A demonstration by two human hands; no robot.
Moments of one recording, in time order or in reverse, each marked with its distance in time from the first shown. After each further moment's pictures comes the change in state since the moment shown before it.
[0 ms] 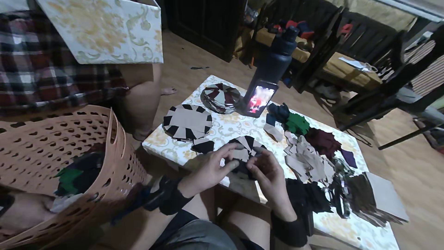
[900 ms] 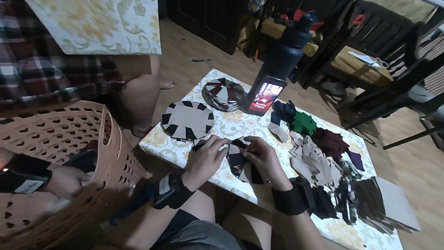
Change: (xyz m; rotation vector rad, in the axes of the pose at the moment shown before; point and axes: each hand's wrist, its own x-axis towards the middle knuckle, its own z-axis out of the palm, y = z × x) left_hand 0.011 -0.045 0.000 0.376 0.194 -0.058; right_hand 0.060 0.038 -0.005 -0.245 -0.243 0.193
